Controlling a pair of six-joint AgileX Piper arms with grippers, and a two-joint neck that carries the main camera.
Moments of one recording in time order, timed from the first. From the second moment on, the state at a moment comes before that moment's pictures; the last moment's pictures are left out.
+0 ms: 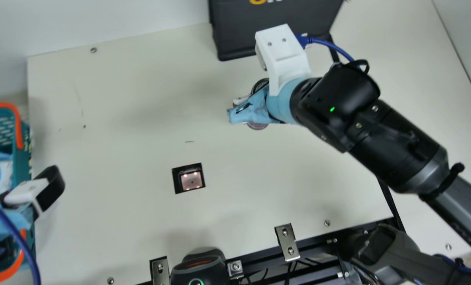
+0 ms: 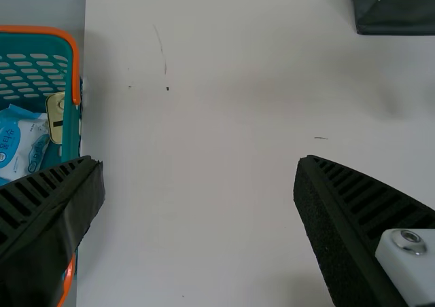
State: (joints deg) left arm -9.8 51.7 -65.2 -5.2 67.9 -4.3; right arm 28.5 75.7 -74.3 -11.8 62.8 28.6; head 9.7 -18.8
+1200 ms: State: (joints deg) left arm -9.8 51.7 -65.2 -5.2 67.9 -4.3; right arm -30.8 80.1 -79.8 6.1 58.3 -17.3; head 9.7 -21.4
